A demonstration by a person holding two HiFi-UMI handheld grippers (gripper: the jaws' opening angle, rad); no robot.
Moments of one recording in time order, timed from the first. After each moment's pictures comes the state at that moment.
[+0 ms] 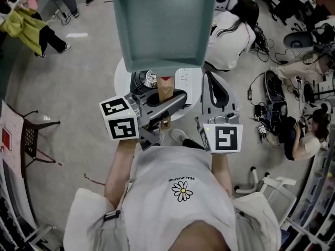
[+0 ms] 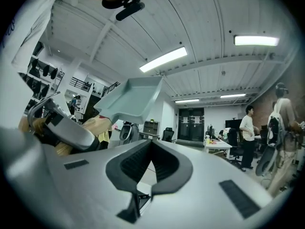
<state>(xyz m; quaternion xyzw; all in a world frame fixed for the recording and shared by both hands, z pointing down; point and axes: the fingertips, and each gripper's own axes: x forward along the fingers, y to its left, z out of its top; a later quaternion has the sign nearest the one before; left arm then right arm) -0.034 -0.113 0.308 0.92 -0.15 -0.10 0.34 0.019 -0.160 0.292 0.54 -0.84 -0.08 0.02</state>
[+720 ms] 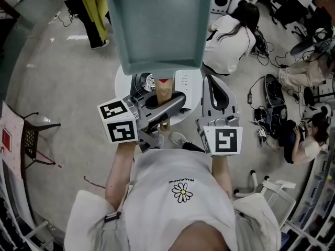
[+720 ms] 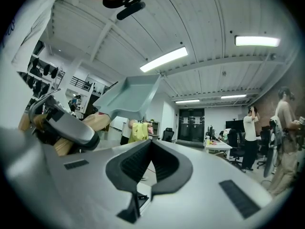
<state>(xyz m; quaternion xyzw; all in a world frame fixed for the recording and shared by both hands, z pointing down) -0.037 -0.116 0.294 0.93 -0.16 -0.10 0.33 0.023 -0.161 0.283 0.54 -0.84 -0.09 0.02</state>
